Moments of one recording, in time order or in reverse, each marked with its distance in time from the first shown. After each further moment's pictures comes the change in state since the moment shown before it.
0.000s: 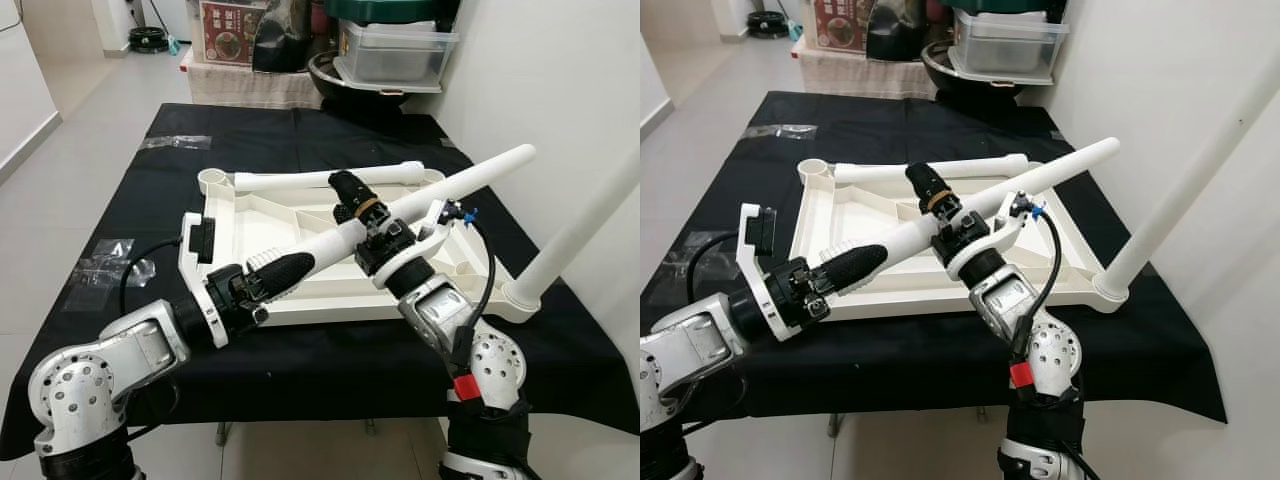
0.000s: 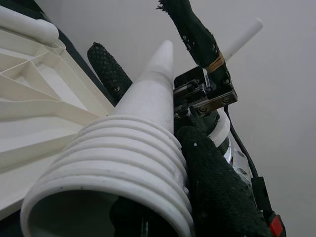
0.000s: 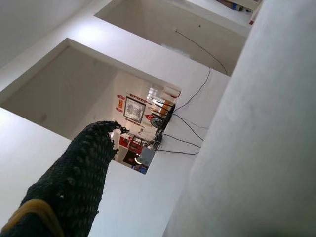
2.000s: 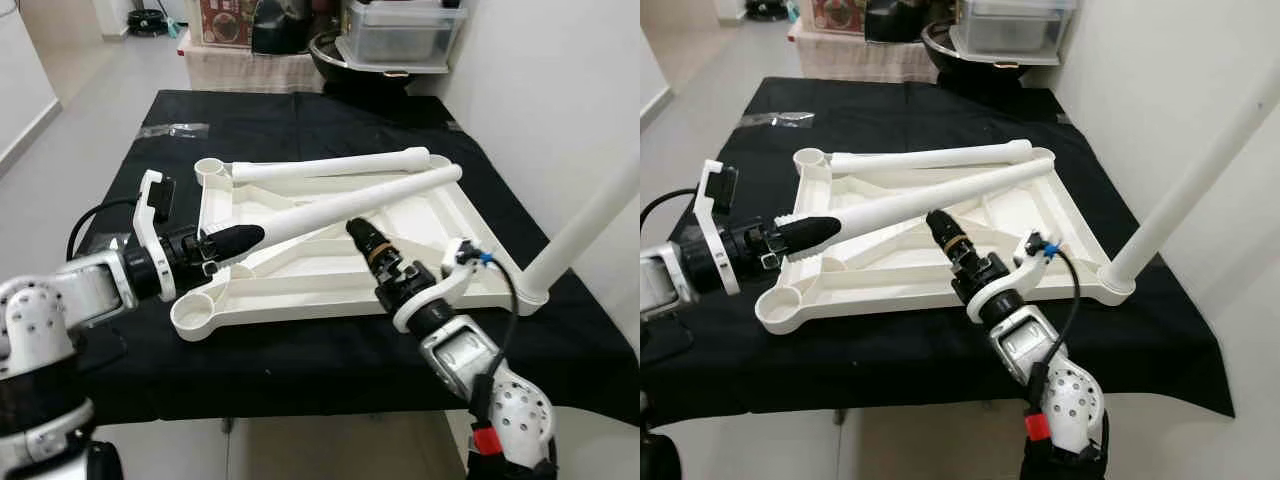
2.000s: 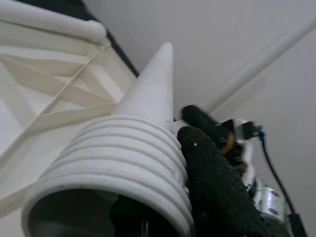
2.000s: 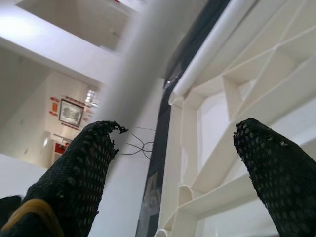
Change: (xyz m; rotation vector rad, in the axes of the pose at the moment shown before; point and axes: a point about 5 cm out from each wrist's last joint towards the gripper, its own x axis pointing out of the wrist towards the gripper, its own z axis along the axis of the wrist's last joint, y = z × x) left arm -0.016 0.024 0.051 0.090 0.050 0.093; right arm -0.042 -0.030 -0.009 -0.143 -0.003 -0.260
